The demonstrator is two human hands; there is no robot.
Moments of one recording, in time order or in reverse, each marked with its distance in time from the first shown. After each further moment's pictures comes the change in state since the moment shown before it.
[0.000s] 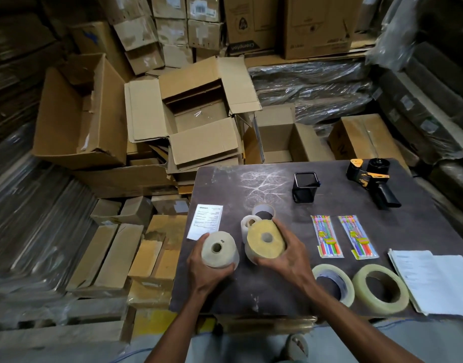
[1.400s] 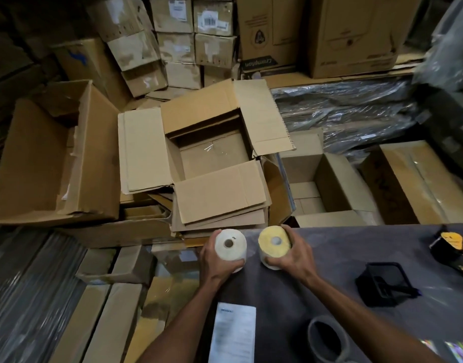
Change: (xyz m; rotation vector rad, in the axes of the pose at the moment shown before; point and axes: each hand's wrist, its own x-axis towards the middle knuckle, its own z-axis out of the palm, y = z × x) left_hand 0.372 -0.072 0.069 0.121 -0.094 -0.134; right_hand 0.361 0.063 0.123 -0.223 -0.044 0.103
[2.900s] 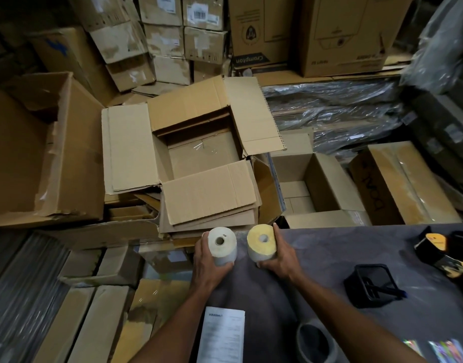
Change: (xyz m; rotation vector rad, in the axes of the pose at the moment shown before) left_hand 0.003 -0.013 0.018 0.107 -0.125 -0.008; right_hand 0.020 0.017 0.014 -0.009 -0.215 0.141
